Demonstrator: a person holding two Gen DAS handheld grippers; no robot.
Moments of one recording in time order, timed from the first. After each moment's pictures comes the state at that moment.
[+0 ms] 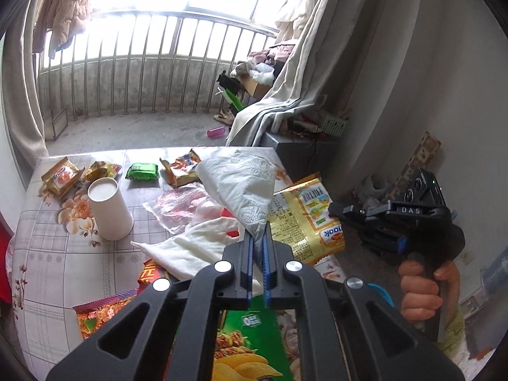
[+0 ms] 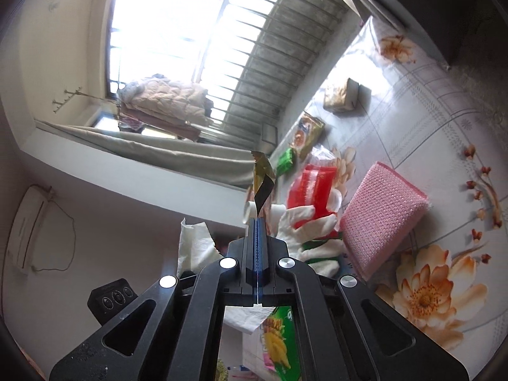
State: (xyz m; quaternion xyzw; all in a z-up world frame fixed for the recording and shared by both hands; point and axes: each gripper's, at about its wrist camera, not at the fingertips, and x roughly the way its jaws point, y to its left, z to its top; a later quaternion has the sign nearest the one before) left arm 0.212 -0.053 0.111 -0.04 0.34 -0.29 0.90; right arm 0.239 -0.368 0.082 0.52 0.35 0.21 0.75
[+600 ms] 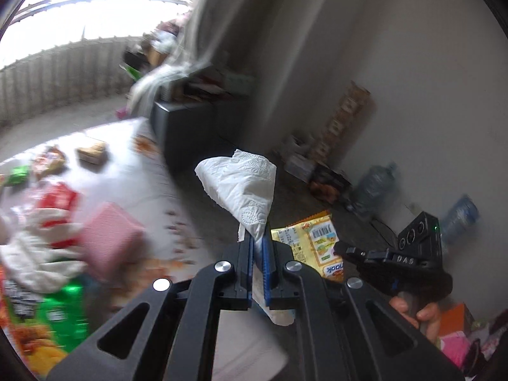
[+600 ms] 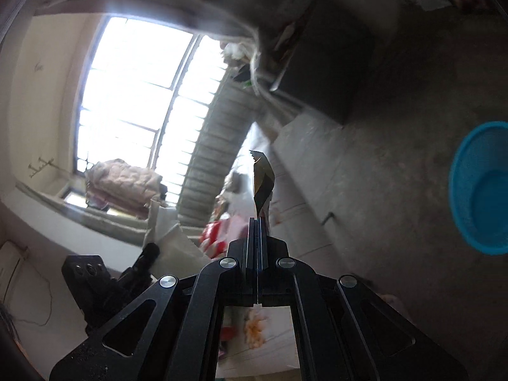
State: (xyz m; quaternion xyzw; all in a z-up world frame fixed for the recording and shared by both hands) left arm 0.140 -0.262 0.100 0.01 0.39 -0.45 0.80; right arm -0.005 -0.537 0.049 0.56 0.27 -0.02 0.78
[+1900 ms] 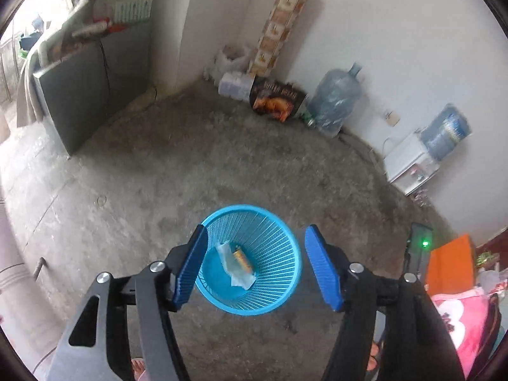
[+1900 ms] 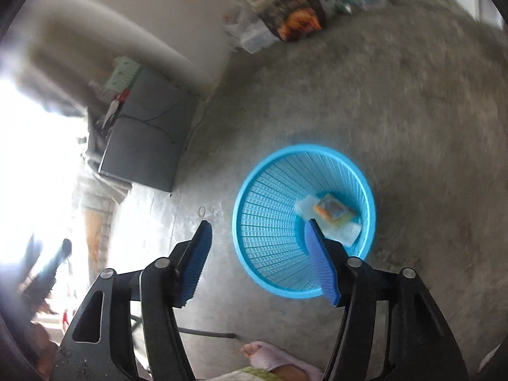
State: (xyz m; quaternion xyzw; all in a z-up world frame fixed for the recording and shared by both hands) left arm 0.089 -0.501 -0.034 0.13 0.45 -0.55 0.69; right arm -0.116 -0.620 -0.085 0.51 0.31 -0.36 0.72
